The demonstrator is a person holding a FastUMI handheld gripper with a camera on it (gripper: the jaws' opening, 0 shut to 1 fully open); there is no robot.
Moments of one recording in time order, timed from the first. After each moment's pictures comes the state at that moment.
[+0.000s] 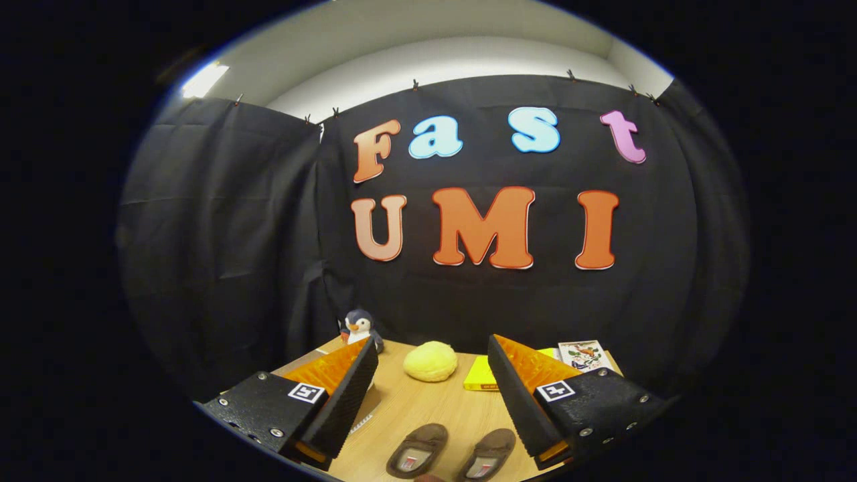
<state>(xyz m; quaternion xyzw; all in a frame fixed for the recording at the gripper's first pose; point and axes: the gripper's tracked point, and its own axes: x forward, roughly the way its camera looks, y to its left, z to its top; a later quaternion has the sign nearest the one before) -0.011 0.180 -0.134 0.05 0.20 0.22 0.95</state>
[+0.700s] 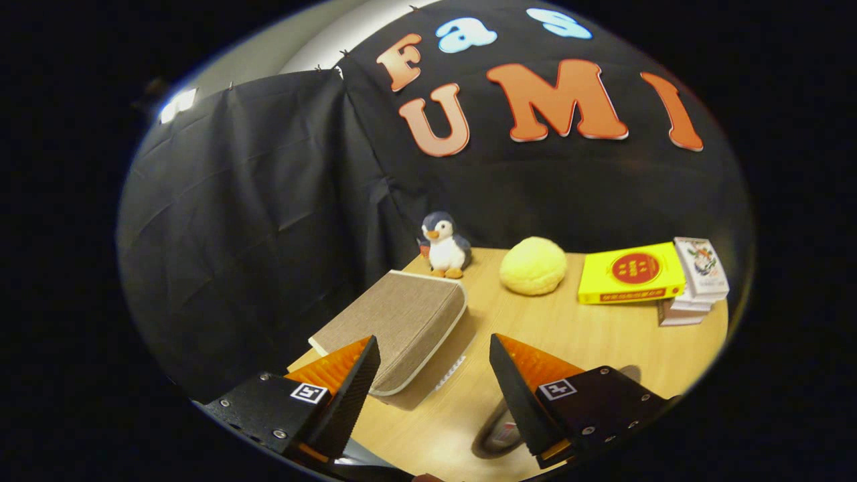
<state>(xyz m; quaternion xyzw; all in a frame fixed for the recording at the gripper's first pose) -0.077 0.315 -0.284 0.15 0.41 0.38 0.81</state>
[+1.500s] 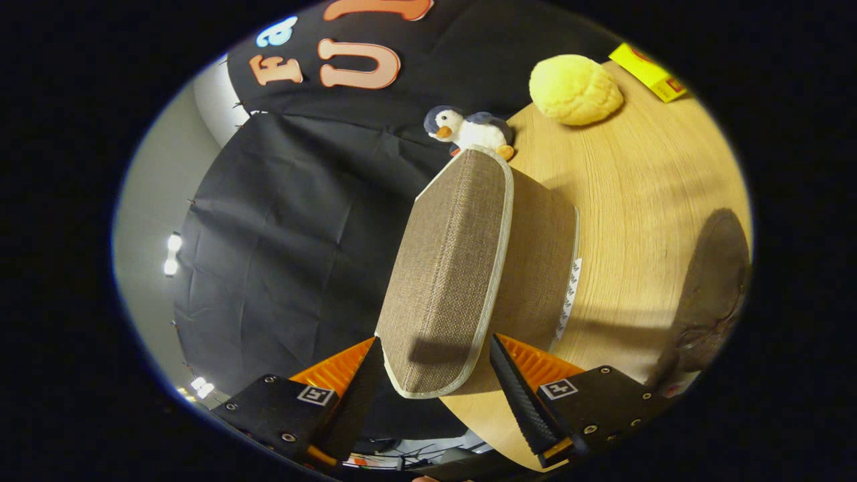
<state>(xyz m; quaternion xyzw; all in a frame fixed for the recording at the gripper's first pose) -0.127 0.403 -0.376 0.43 0.57 0.43 0.55</state>
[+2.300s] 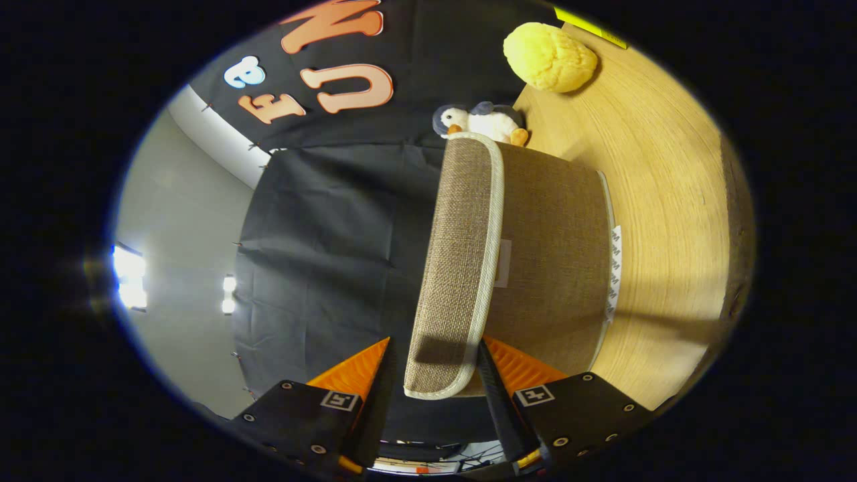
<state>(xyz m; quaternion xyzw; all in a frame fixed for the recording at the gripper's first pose) -0.114 0.406 -0.336 0.58 0.51 0.45 0.45</state>
